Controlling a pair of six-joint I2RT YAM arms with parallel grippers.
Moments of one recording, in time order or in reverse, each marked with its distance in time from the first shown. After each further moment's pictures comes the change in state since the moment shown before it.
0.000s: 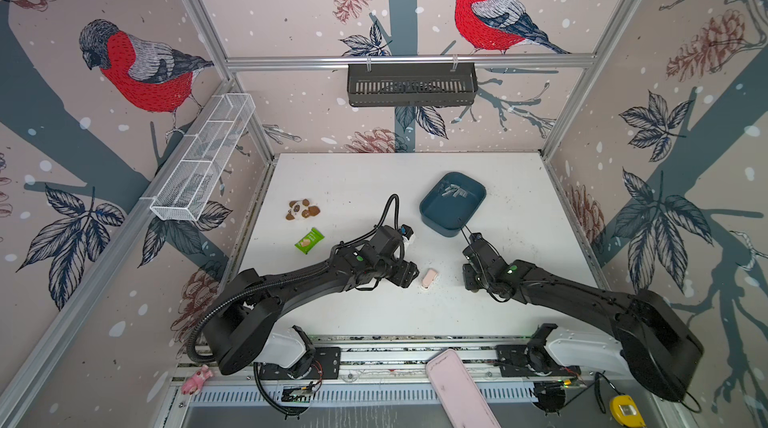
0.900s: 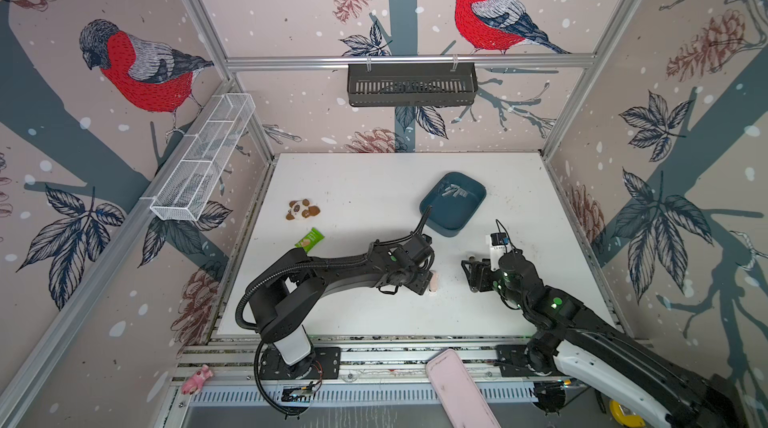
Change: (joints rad) left arm -0.161 0.248 0.186 -0.106 -0.179 -0.079; right arm -0.005 -0.540 -0.167 0.104 -0.083 0.007
